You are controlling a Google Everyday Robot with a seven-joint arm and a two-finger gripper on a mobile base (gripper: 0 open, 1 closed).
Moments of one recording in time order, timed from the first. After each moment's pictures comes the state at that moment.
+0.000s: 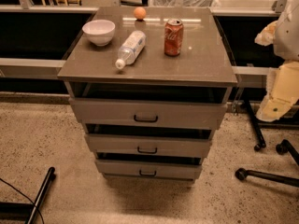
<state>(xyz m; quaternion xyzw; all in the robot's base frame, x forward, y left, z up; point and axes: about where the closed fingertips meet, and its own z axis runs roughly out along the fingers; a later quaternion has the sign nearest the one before) 0.438 -0.217 0.976 -0.60 0.78 -0.03 0.16</state>
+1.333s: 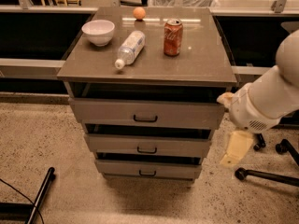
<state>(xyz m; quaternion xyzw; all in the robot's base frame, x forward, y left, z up) 0.437 -0.180 0.813 -0.62 0.76 0.05 0.18</state>
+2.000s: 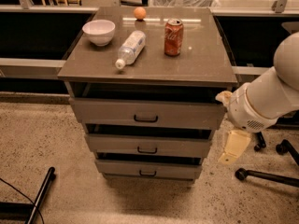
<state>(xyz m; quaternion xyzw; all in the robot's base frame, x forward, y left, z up) 0.444 -0.180 0.810 -0.62 0.76 0.05 0.19</state>
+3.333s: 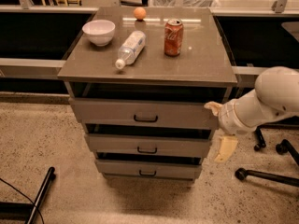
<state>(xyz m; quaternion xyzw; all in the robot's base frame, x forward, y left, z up) 0.504 -0.191 0.712 -0.68 0.69 0.06 0.23</state>
